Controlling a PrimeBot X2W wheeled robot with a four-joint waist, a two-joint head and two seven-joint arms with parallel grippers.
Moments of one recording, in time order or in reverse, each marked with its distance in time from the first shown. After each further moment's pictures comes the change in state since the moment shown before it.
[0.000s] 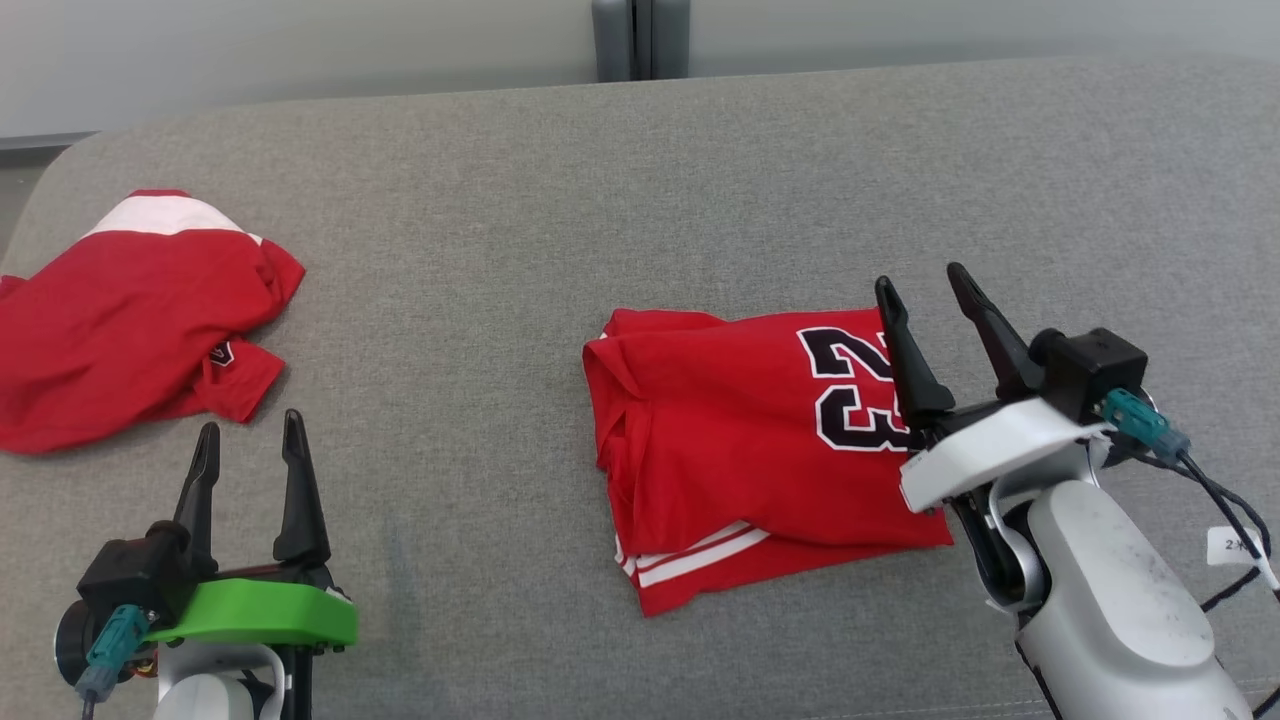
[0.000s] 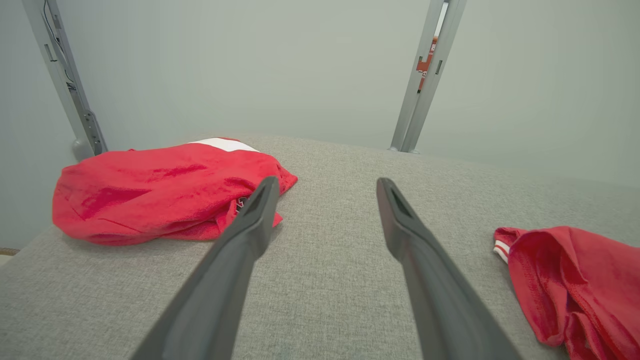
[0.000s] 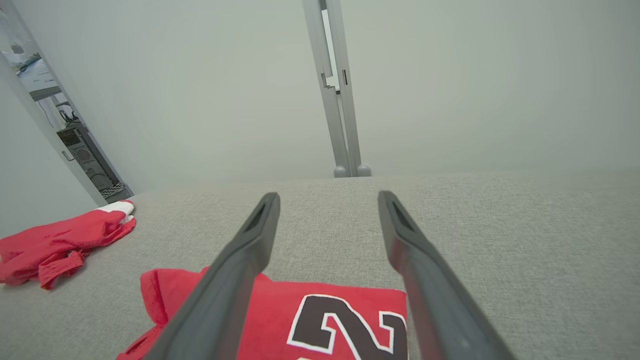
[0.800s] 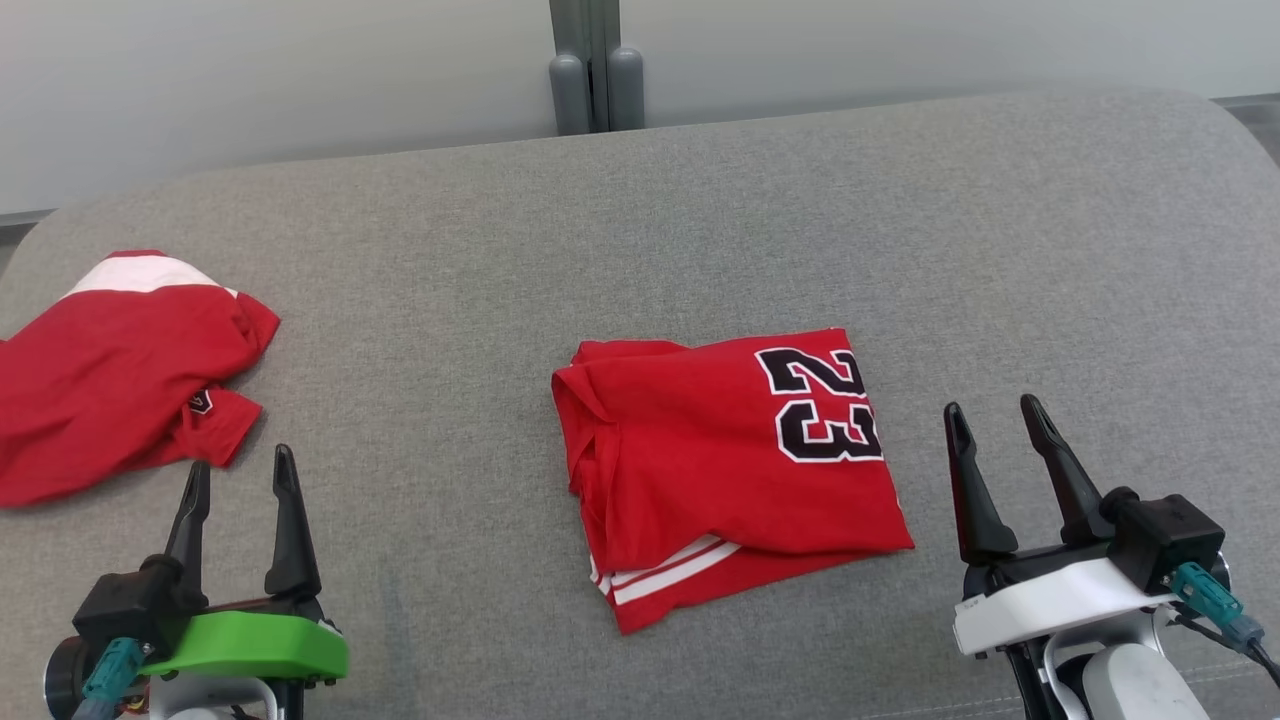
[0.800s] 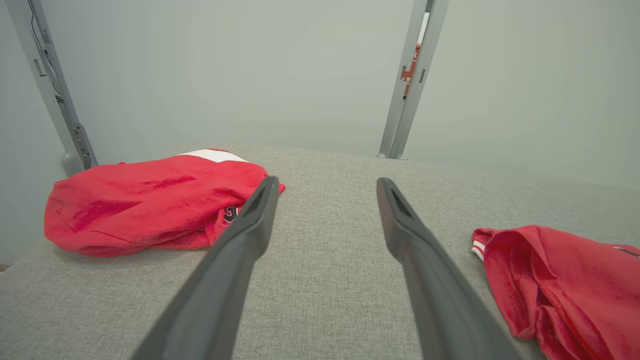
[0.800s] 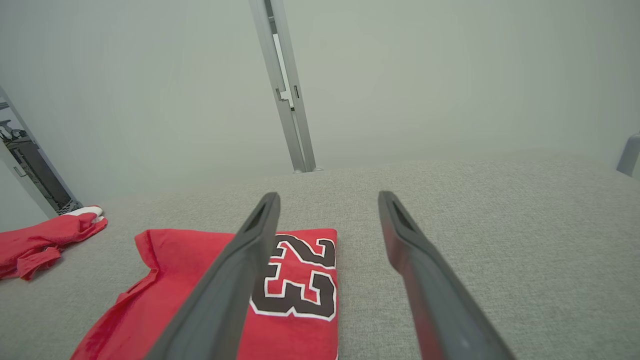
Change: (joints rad) left arm 0.053 0.000 0.023 -0.011 0.014 0.000 0.000; right arm 0.371 0.052 -0.160 -0.301 -0.125 0.000 0.000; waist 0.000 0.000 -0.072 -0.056
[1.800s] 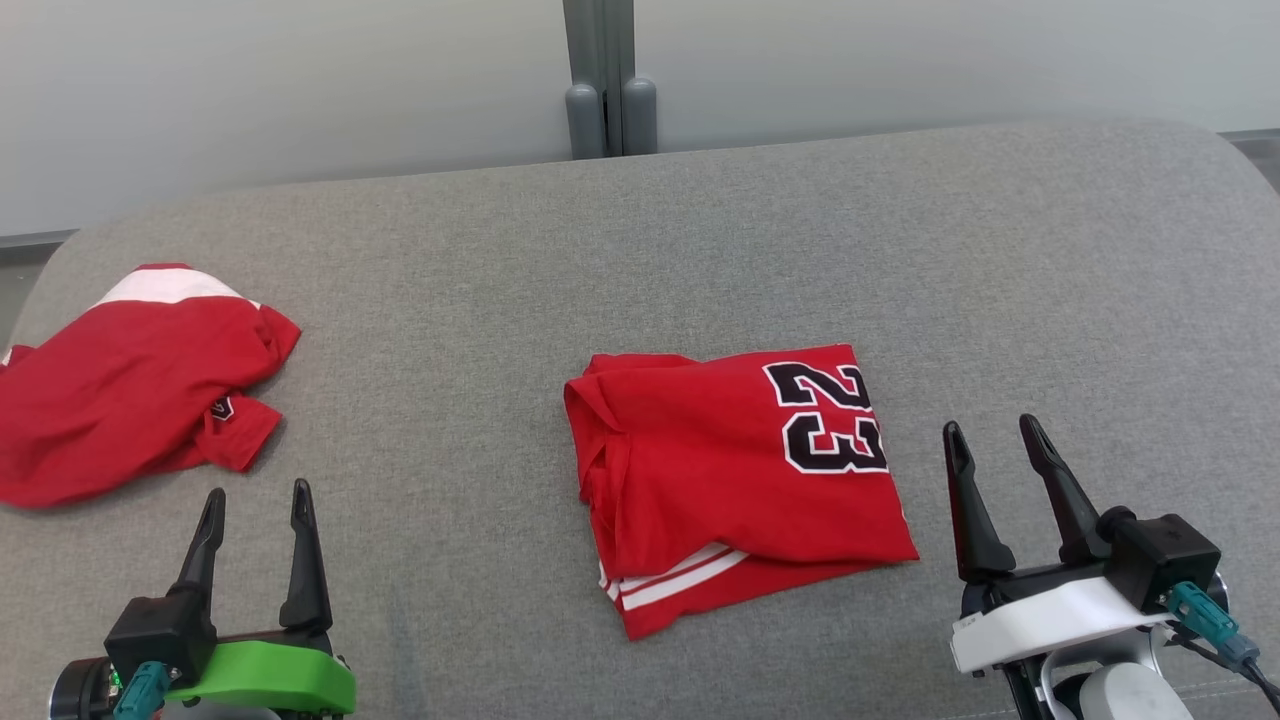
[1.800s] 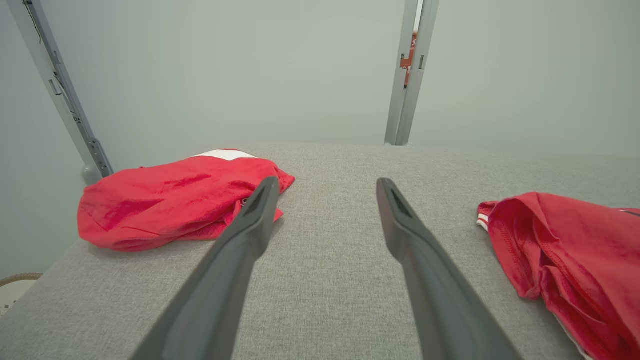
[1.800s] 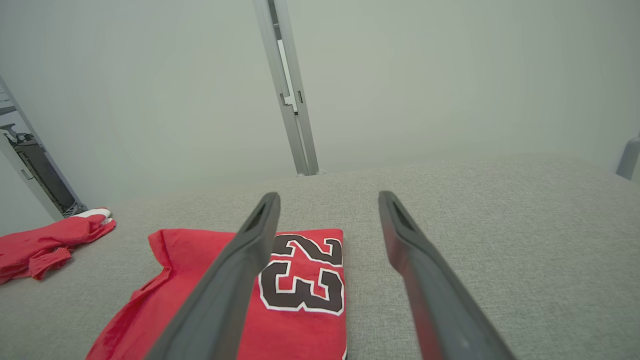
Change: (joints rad) left arm 0.051 0.000 -0.004 -0.008 0.089 0.002 0.000; right arm 0.038 0.024 -0.015 -0.012 -0.021 0.000 0.000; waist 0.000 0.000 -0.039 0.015
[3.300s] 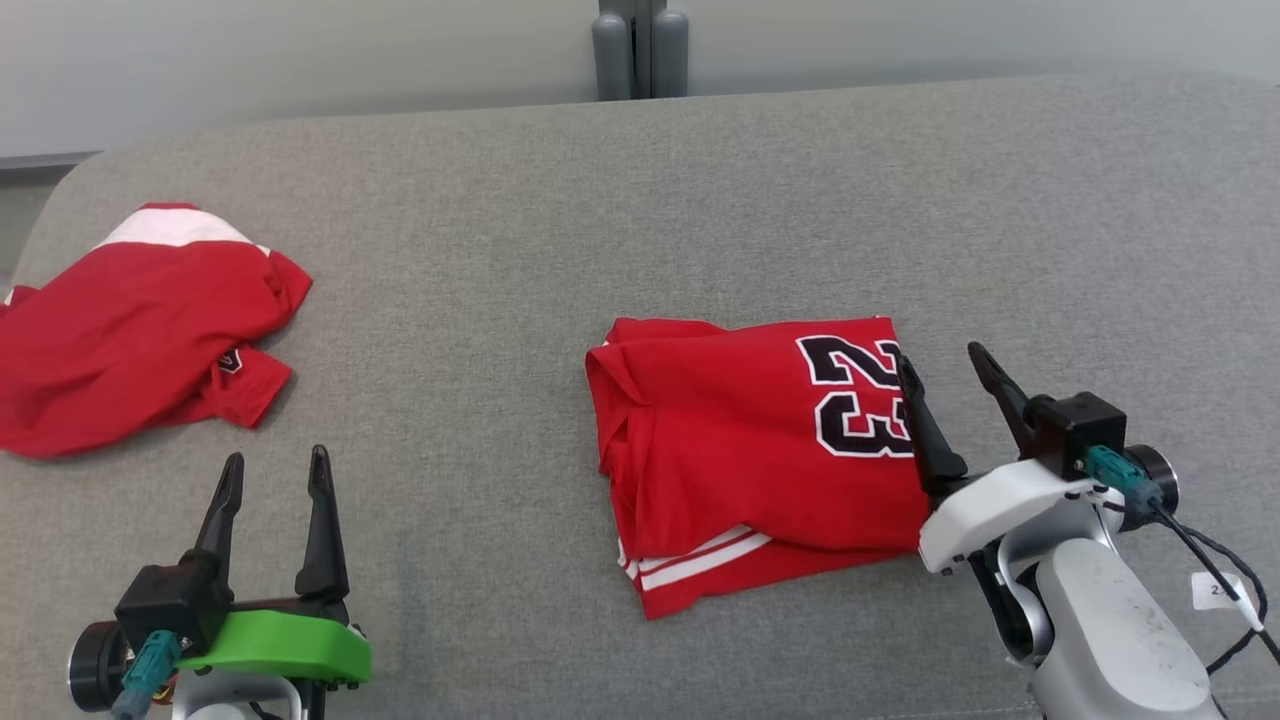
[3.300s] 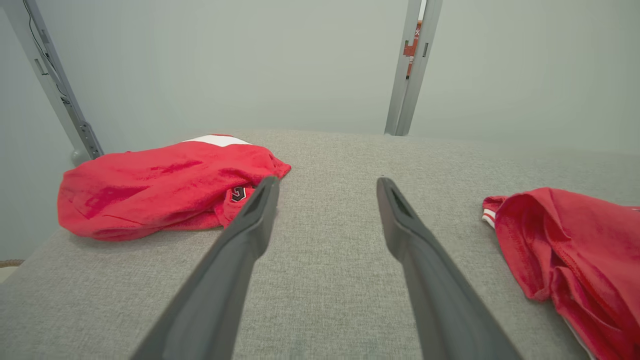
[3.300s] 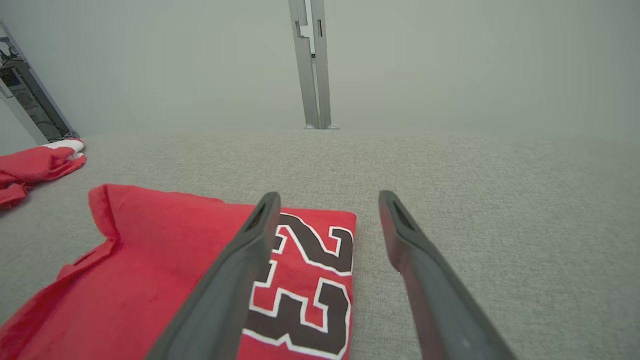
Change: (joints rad) left arm -0.046 0.000 -0.037 0.001 -0.032 0.000 0.000; right arm -0.302 -0.049 0.076 0.359 -0.036 0.000 0.022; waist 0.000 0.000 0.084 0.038
